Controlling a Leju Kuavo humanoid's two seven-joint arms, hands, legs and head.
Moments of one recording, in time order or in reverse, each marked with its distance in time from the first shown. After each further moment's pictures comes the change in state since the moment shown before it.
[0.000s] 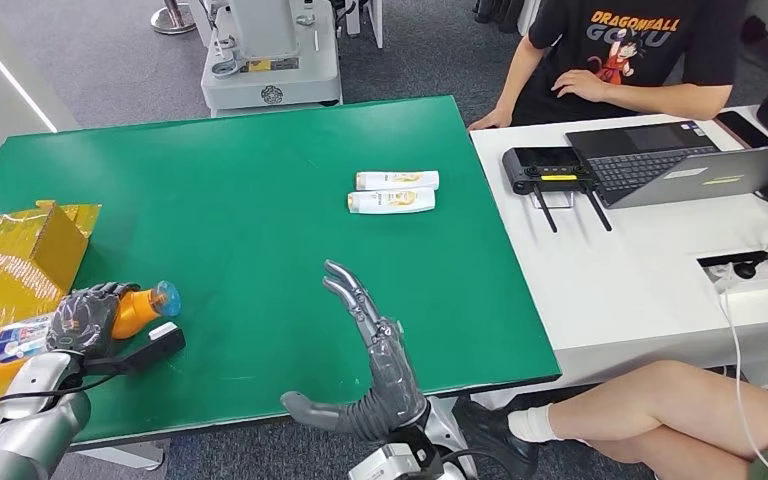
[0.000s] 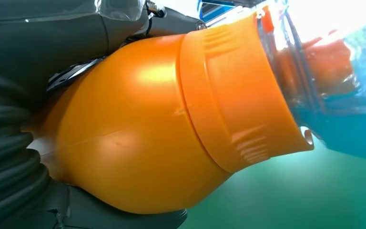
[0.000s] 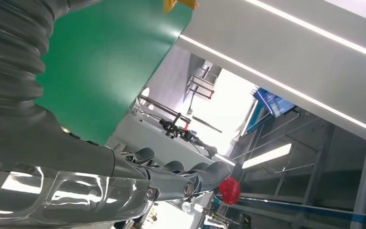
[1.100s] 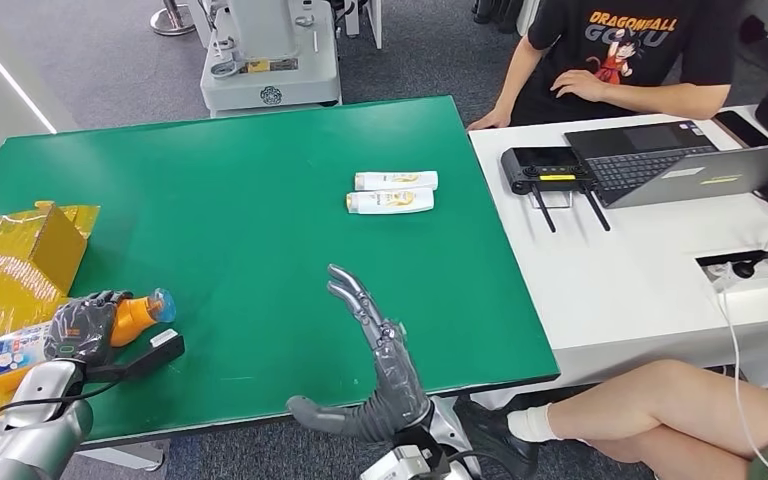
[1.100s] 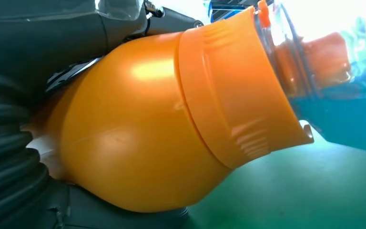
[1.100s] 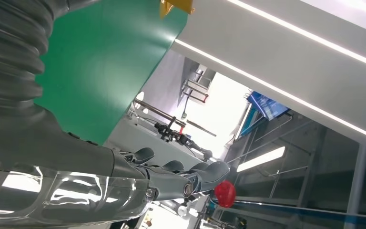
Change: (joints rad) left arm 0.028 -0.006 0.093 0.000 -0.217 0.004 0.147; right arm -0.010 -0.026 0.008 0.017 -0.050 0.009 -0.044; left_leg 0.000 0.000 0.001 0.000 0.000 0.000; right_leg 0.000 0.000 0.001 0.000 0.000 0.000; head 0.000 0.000
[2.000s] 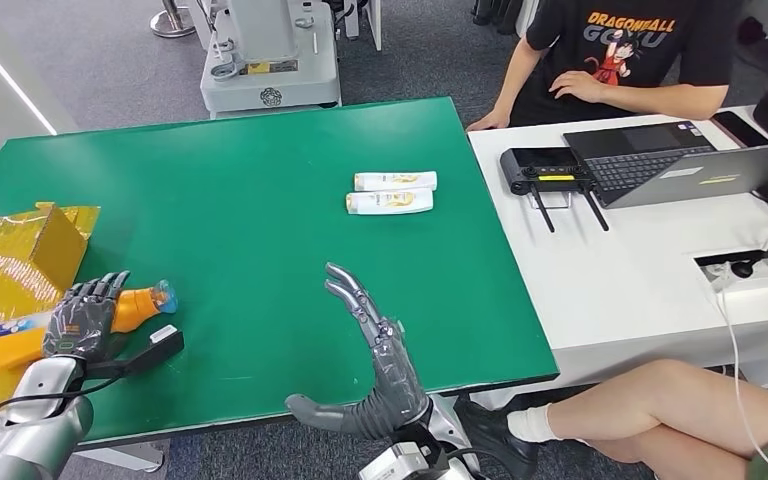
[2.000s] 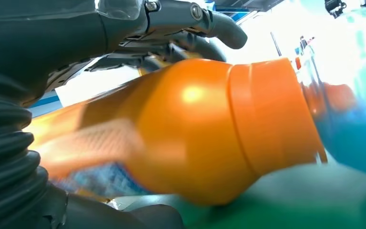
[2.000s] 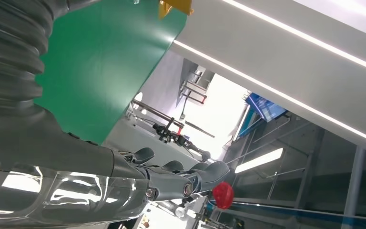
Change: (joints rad) left arm -0.011 -0.003 0.000 0.000 -0.033 -0.022 0.030; right arm -0.011 0.000 0.000 0.008 -0.004 0.006 0.000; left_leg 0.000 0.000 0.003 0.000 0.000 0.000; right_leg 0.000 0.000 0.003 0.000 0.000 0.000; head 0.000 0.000
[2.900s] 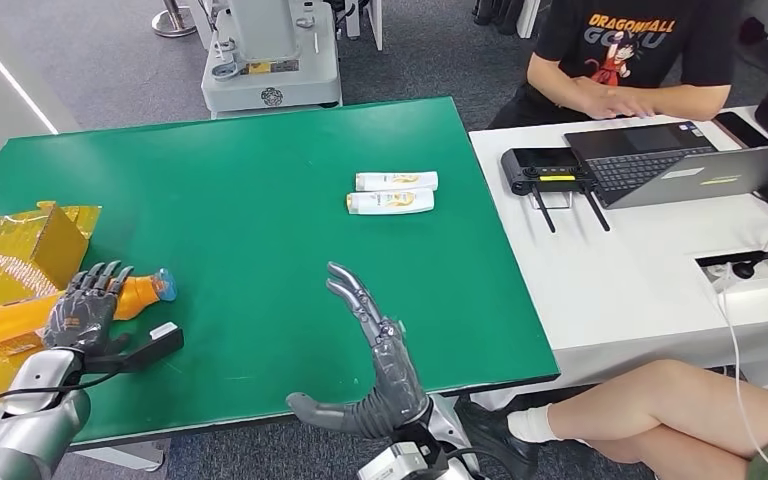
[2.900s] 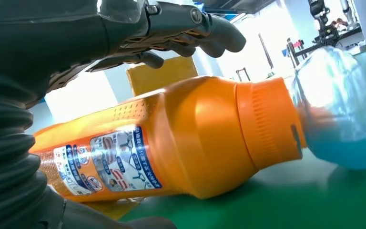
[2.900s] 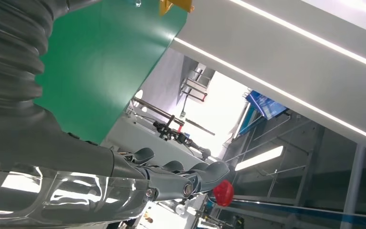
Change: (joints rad) left arm -0.025 0.000 0.016 0.000 0.016 0.000 -0.059; right arm -0.002 0.002 -0.001 0.006 0.004 -0.016 -0.002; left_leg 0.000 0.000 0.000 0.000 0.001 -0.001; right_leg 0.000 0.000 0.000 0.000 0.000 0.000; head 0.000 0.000
